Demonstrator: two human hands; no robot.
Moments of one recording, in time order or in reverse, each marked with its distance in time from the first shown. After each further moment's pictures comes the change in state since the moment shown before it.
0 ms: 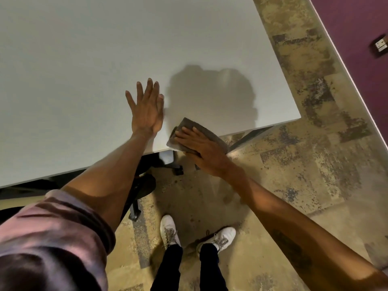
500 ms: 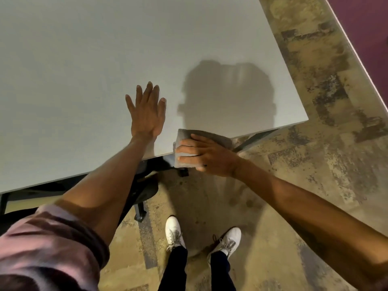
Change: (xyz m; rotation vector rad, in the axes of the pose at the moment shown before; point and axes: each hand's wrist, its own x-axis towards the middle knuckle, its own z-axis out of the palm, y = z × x) left_hand 0.008 -0.002 0.005 0.004 0.063 -0.029; right_hand 0.003 0.041 -0.010 -0.452 -0.118 -0.483
